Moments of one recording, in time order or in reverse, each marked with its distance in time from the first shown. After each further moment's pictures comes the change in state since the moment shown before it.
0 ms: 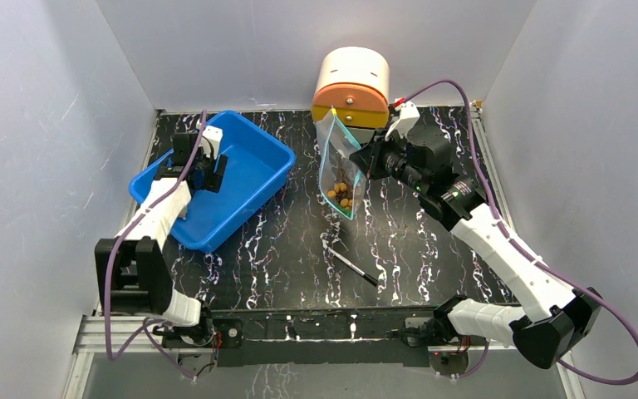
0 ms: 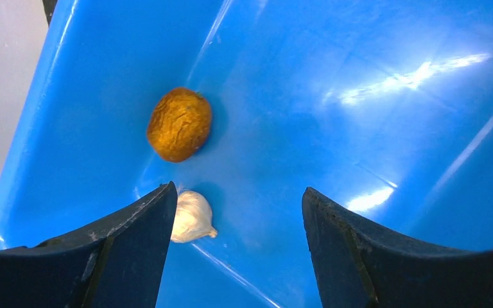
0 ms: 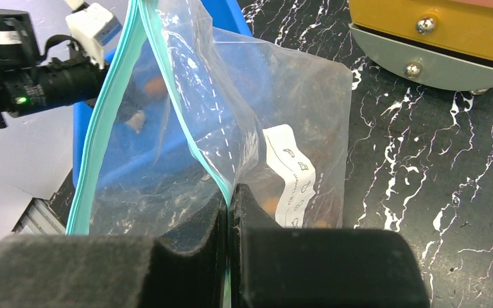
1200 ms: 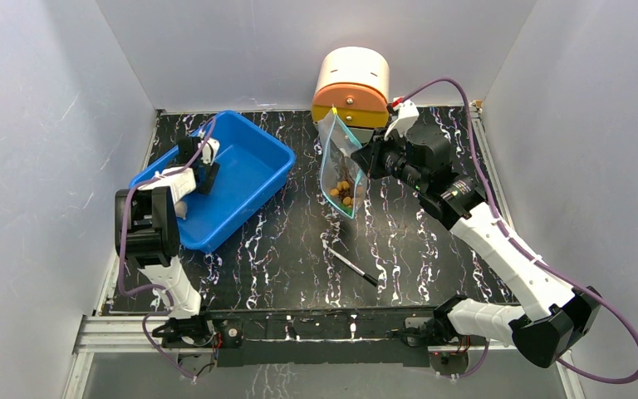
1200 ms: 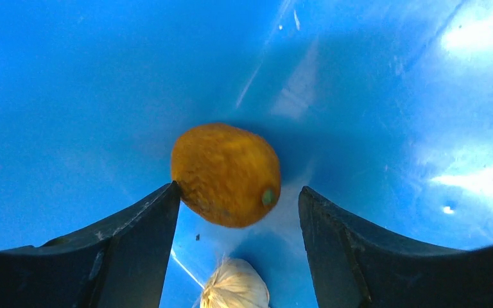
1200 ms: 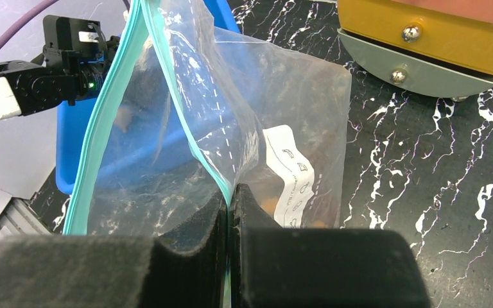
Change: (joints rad) left arm 0.106 0.383 0.029 0.230 -0.164 0.180; right arm 0.000 0.006 0.008 -0.007 0.019 -0.045
